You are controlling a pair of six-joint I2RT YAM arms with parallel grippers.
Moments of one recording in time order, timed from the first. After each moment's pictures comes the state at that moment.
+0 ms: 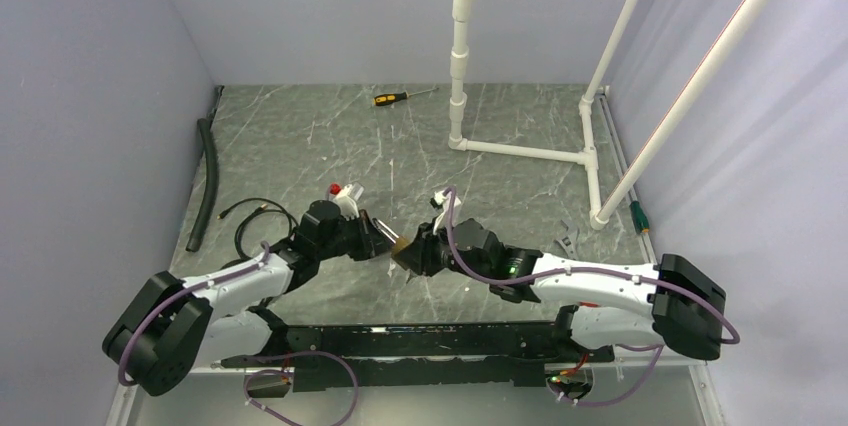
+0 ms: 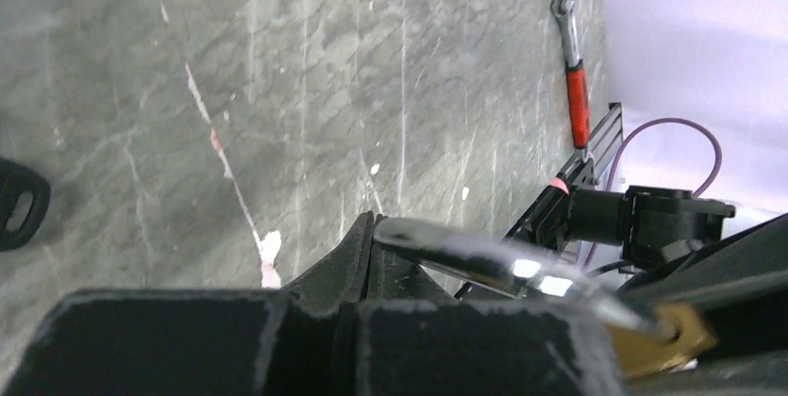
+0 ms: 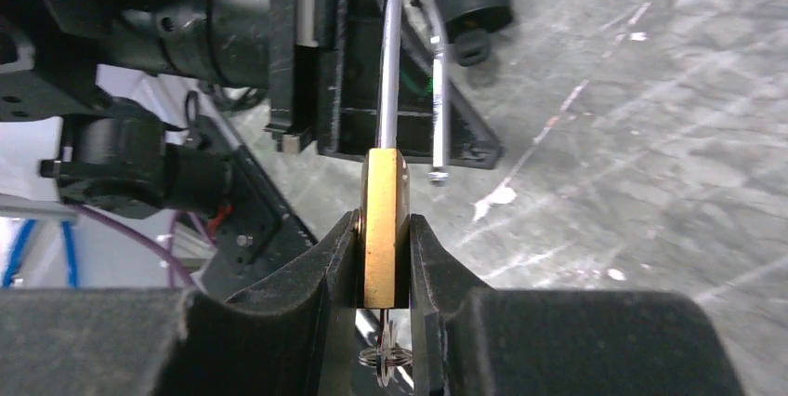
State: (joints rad) left arm -0.60 1.14 0.34 0.30 0.35 -0.82; right arm 1.13 1.17 0.57 0.24 0.11 0.64
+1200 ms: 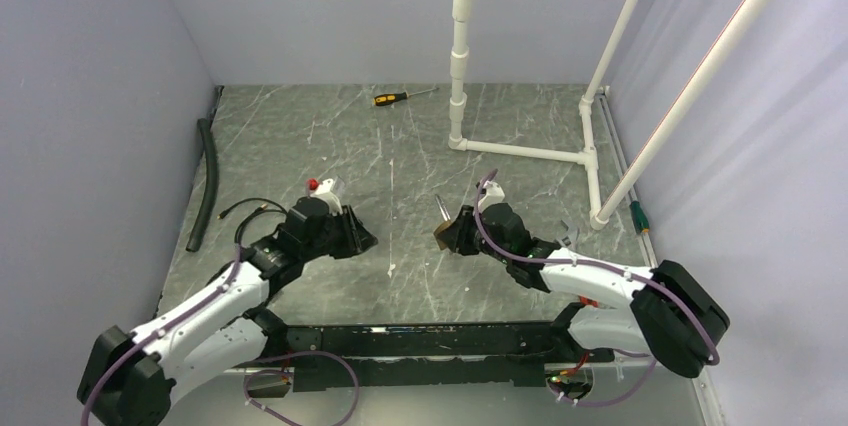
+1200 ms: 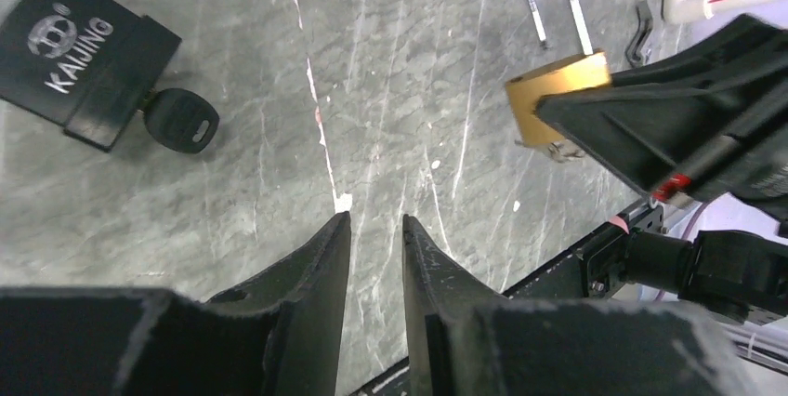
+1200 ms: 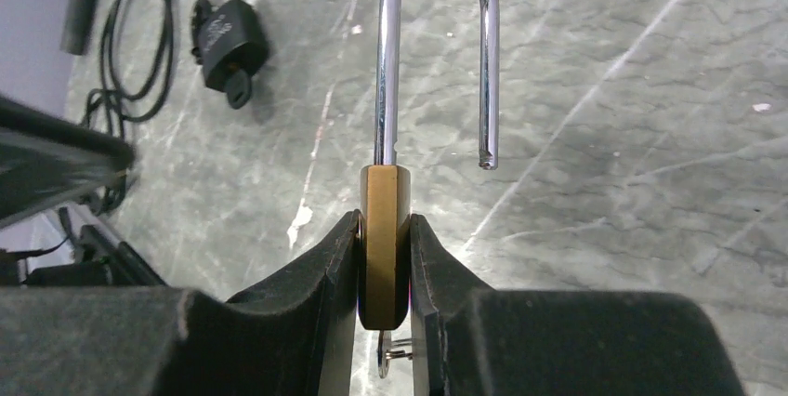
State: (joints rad) left arm -0.60 0.90 0.44 -0.14 0.13 -0.76; right arm 0.77 1.17 0.40 0.29 0.00 0.73
